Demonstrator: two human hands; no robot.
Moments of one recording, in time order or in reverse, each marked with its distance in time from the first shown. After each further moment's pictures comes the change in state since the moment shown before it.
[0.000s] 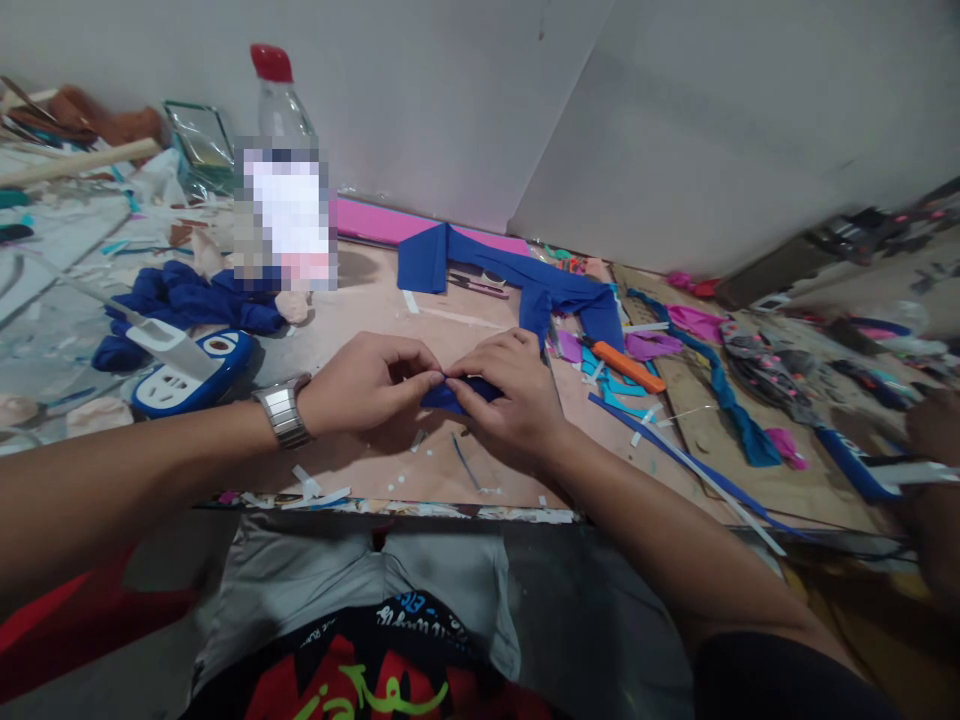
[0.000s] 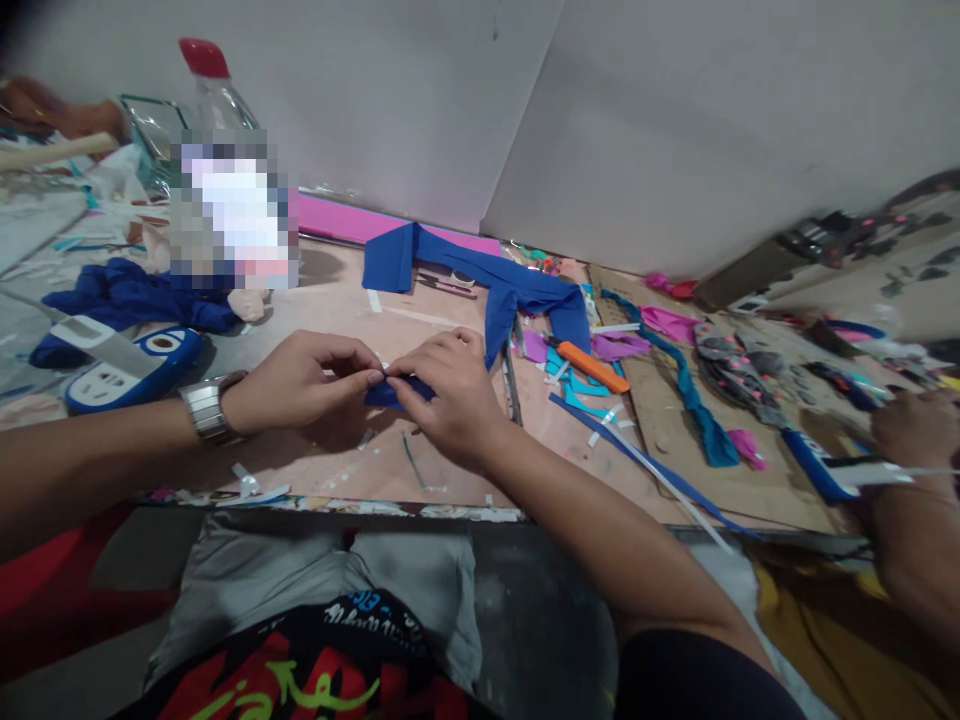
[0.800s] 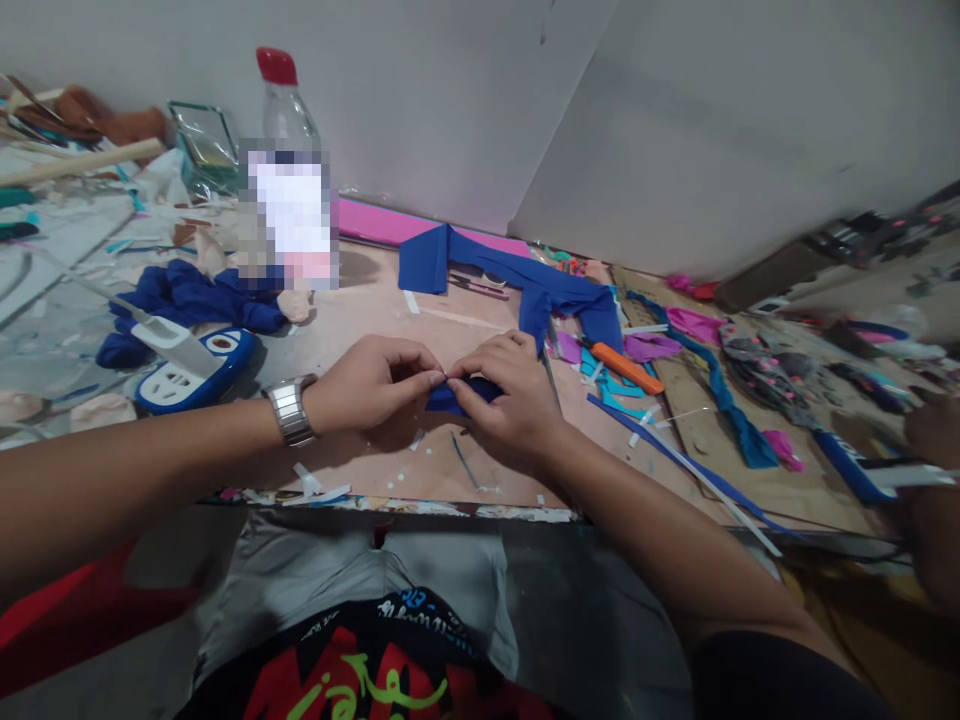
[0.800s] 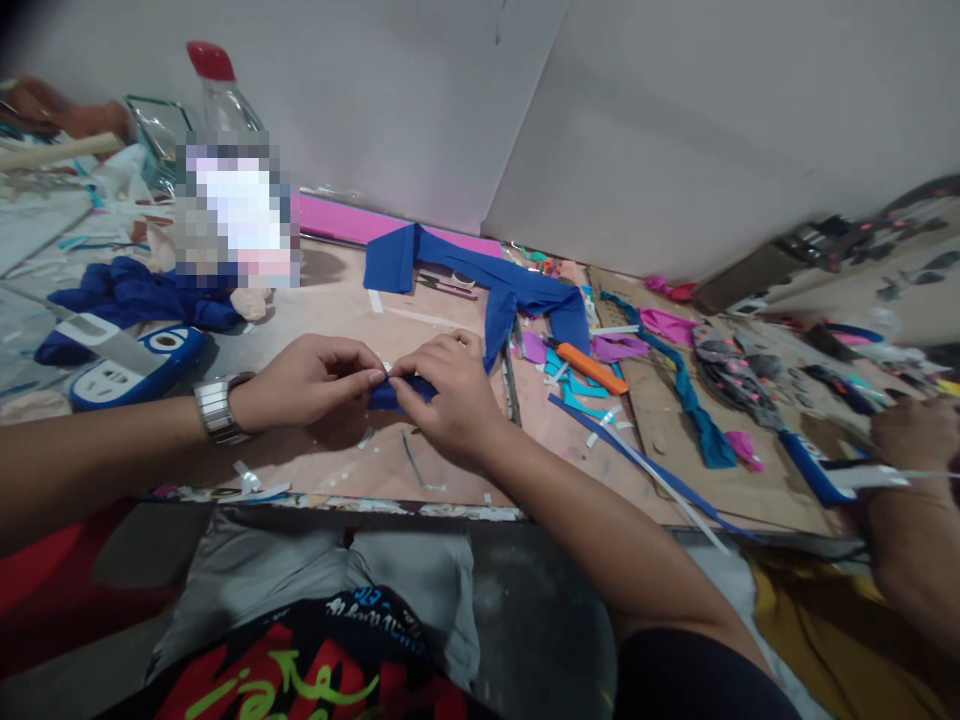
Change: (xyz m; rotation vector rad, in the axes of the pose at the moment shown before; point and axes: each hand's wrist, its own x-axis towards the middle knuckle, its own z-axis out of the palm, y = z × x) left_hand -0.001 -0.003 0.004 -0.073 -0.036 0.001; right_hand 0.001 -0.002 -0.001 0.042 -0.029 0.057
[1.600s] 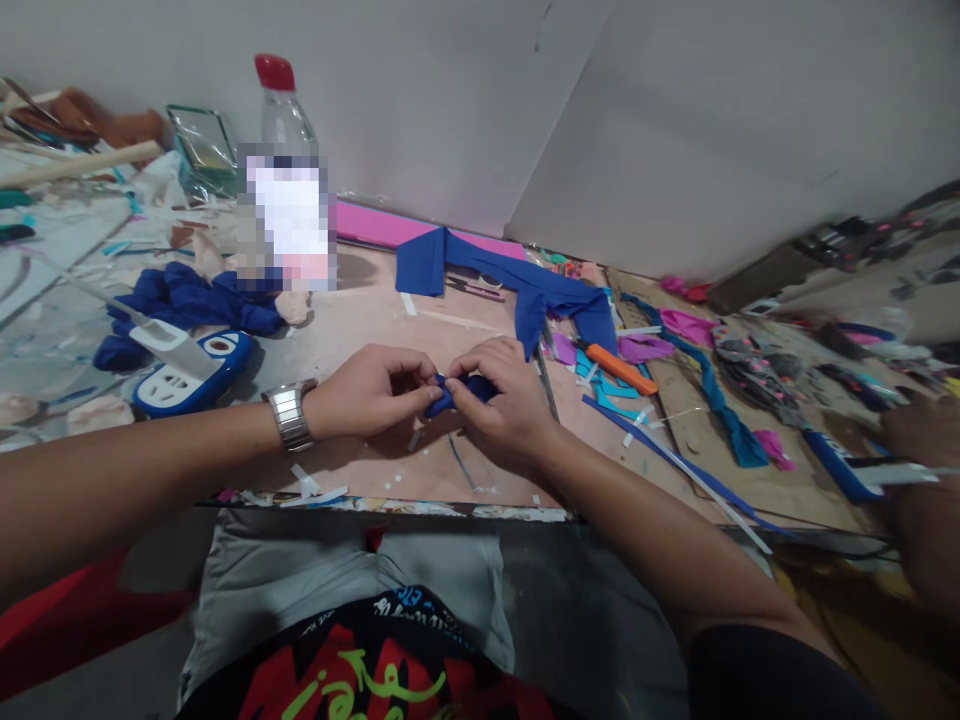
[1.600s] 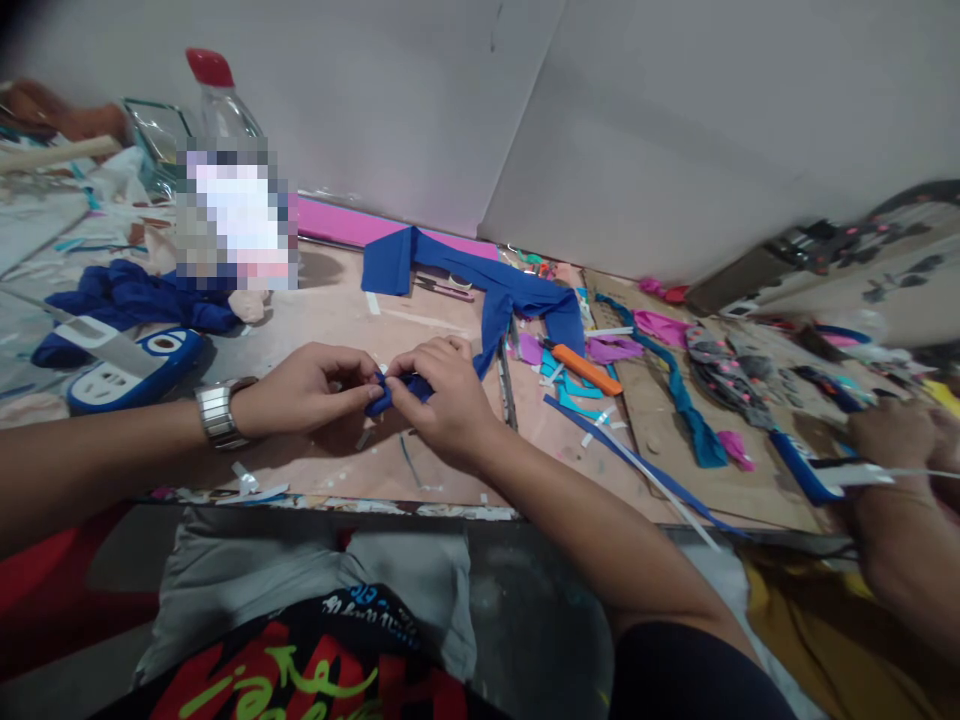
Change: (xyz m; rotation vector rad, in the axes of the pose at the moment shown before) left_hand -0.002 0.002 0.003 -0.050 -0.071 -0.029; right_hand -0.001 0.002 0.004 0.104 -0.002 0.045
